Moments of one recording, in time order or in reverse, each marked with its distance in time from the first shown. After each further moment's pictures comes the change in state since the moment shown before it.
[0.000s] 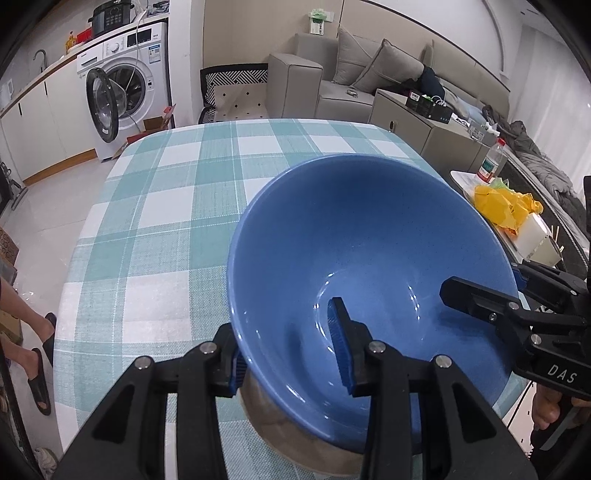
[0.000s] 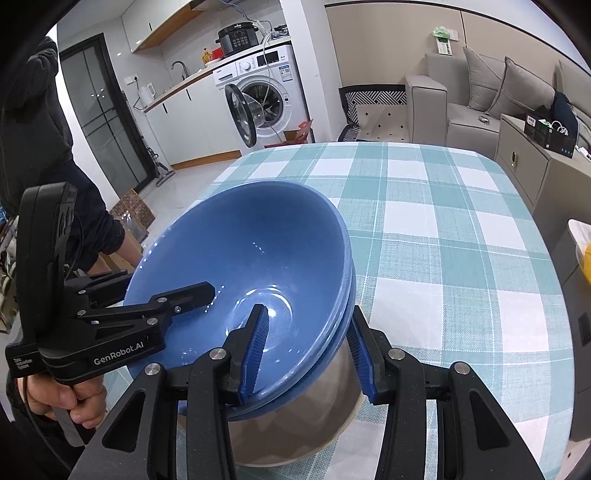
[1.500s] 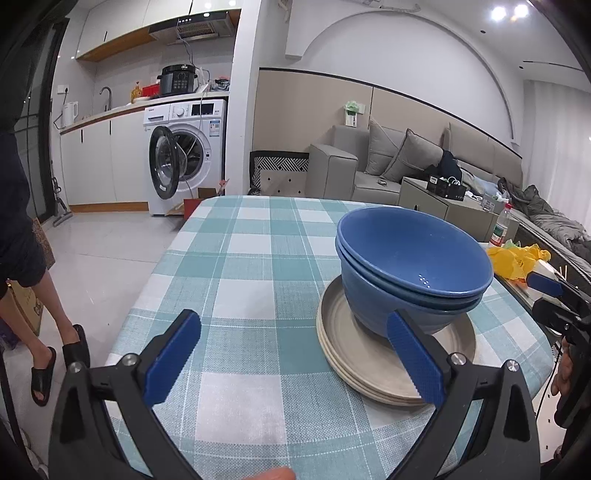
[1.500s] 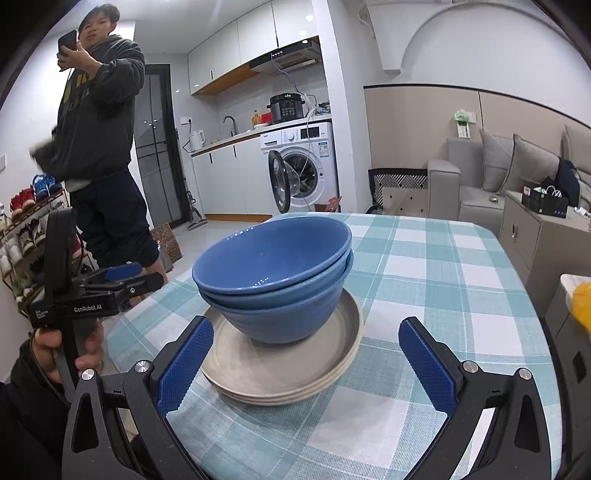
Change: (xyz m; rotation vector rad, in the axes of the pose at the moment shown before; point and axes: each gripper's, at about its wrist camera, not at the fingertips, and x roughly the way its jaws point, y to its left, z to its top) left arm -0.087 0.040 -0.102 -0.071 -0.418 0.121; right arm -0.086 -0.002 -0.093 -0.163 -0.346 0.064
